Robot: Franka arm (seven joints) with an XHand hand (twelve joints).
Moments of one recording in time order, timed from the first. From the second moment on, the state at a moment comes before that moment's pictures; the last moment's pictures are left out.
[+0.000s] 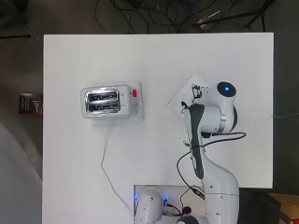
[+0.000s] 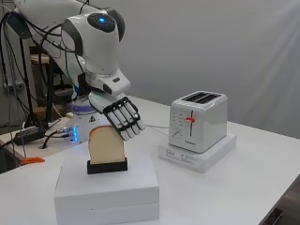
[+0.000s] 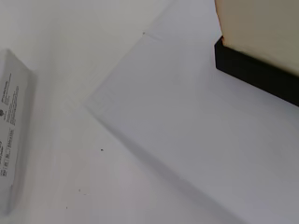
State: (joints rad) arm 1.41 -0.62 -1.63 -1.88 -0.48 1.49 -0.91
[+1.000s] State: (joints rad) arm 1.37 -0.68 -1.55 -1.91 -0.51 1.62 -0.89
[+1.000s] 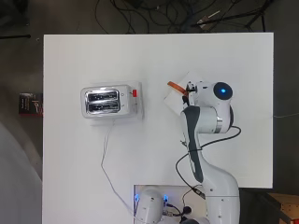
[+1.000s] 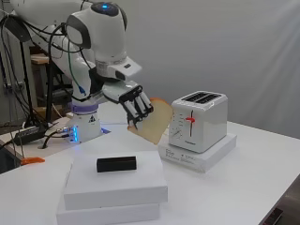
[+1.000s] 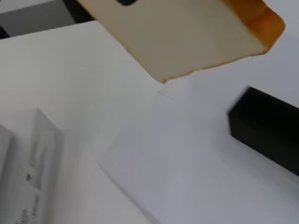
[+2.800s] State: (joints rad) arm 1.93 -0.78 -1.63 -1.94 -0.20 1.81 -1.00
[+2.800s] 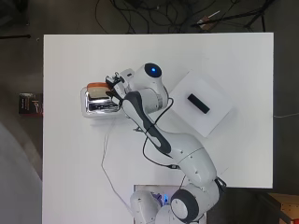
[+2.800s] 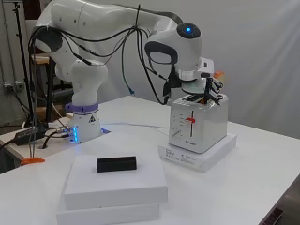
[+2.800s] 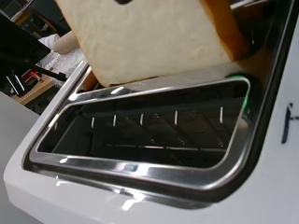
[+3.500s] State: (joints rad) arm 1.80 -0.79 -1.56 -1.93 -0.40 1.79 -0.77
